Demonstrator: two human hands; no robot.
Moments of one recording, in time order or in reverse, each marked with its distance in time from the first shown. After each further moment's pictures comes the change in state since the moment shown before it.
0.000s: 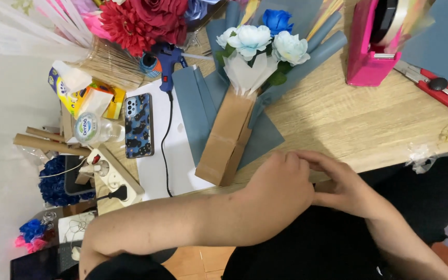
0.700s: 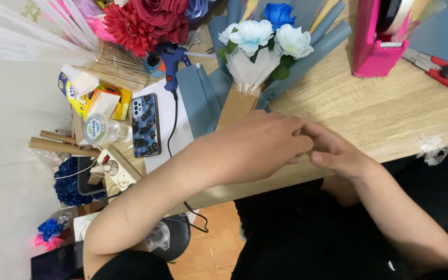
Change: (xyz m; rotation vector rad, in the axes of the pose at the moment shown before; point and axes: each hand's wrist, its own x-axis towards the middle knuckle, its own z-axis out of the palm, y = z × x) left_hand -0.015 -0.092 -0.049 -0.589 -0.110 0.081; right_hand 0.053 0.014 -0.007 0.540 -0.159 -0.151
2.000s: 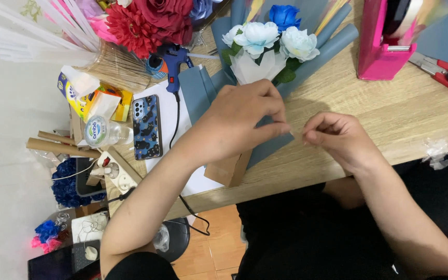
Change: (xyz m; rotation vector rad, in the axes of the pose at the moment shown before) left_hand -0.013 -0.053 0.020 -0.318 0.533 -0.094; right_hand 0.004 0.021 -0.018 -0.016 0.483 0.074
